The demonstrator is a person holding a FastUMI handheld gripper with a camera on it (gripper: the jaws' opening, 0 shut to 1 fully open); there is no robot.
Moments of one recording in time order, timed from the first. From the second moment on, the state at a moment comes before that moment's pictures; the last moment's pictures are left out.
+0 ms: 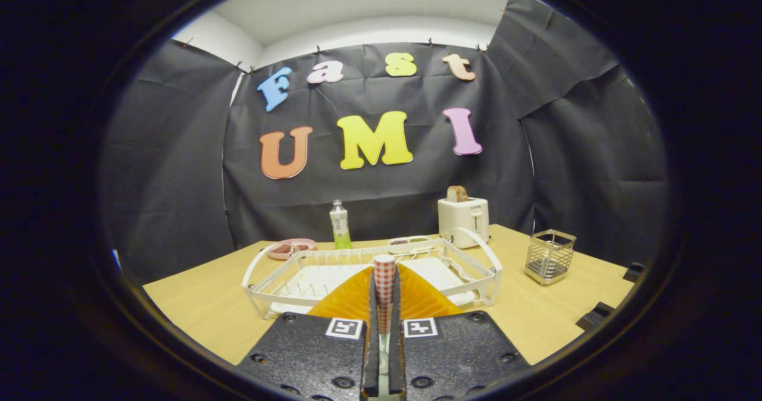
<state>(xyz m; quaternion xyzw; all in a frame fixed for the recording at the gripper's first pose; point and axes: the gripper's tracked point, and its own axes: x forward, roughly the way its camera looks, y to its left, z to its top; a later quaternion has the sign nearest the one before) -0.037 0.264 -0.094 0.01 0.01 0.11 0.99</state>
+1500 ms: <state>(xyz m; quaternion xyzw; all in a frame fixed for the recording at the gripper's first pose) -0.066 0.167 0.002 0.00 -0.09 0.07 0.99</state>
